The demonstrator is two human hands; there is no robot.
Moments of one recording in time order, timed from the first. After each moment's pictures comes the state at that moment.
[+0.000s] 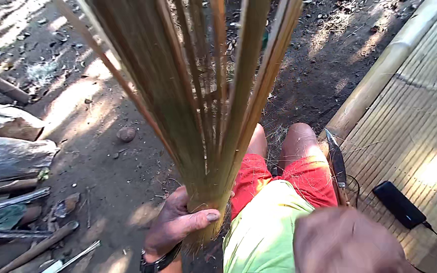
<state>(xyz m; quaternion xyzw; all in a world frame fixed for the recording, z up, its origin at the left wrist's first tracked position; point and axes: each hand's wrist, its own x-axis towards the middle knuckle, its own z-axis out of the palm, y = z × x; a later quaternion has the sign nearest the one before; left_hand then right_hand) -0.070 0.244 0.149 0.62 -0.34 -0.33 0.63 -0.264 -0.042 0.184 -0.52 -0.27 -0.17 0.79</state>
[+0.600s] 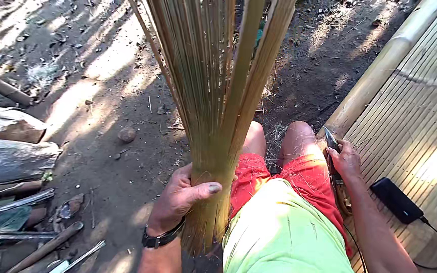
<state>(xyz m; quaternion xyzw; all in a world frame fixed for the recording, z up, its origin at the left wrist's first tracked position) -0.043 0.203 0.163 0.62 -0.28 -0.37 0.63 -0.280 -0.203 -0.080 -0.80 0.51 -0.04 0.31</state>
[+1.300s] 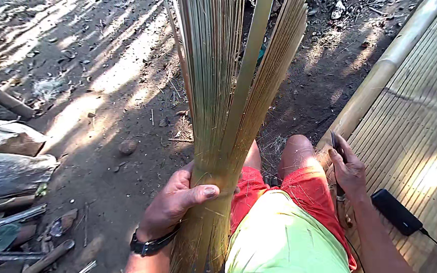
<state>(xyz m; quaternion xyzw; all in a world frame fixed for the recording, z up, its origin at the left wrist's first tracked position) -0.020 0.189 0.205 0.57 -0.26 -0.43 0.65 -0.258 -0.169 0.014 -0.79 0.33 -0.28 0.43</state>
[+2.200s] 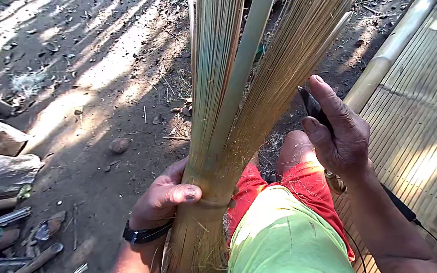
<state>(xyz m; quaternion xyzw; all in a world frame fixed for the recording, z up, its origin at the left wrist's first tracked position) 0.002 0.206 0.196 0.42 -0.26 -0.54 0.69 -0.161 -0.121 0.208 -0.85 -0.01 -0.41 0.34</state>
